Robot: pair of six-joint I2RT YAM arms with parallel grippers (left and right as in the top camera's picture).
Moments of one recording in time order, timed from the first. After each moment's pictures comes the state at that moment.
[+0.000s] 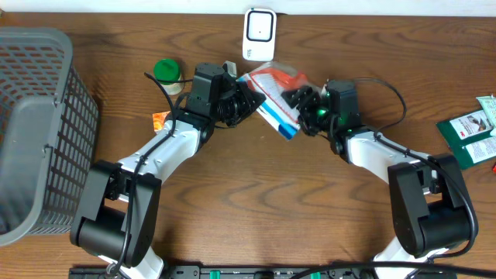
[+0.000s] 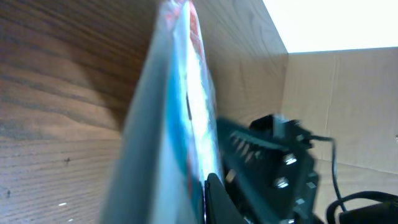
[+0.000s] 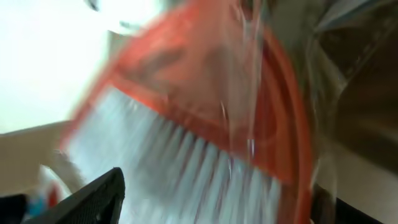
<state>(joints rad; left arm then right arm) -0.36 1.78 1.04 0.20 0.64 -0.96 0.26 1.83 0.88 0.33 -0.41 1.23</state>
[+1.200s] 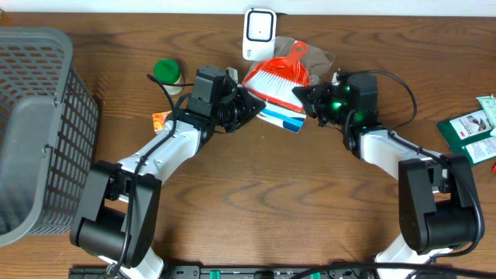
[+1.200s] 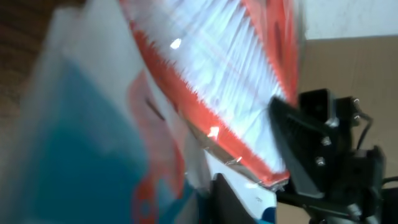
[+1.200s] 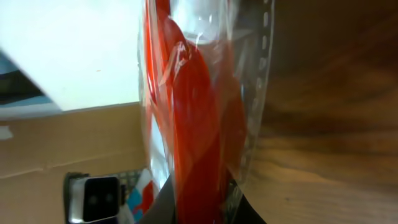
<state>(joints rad) -0.36 1.78 1.04 0.11 0.65 -0.91 0.16 1.83 0.88 0.48 -0.63 1.25</state>
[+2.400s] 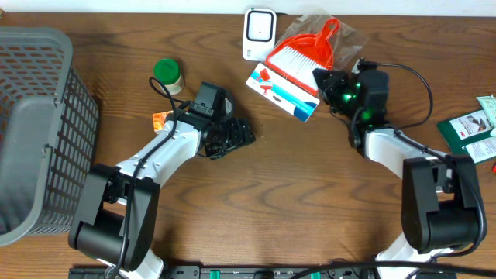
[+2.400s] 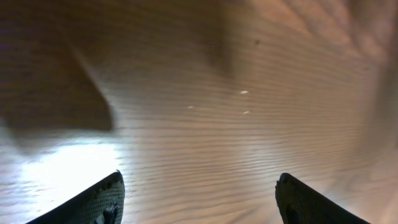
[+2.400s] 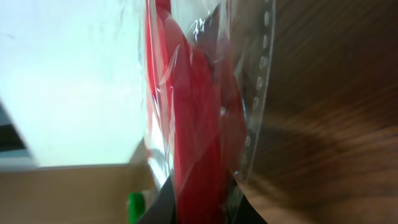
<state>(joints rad) -0.36 1.76 1.05 -0.42 0.47 -0.62 0.14 1.83 0.90 0.54 -0.34 1.15</state>
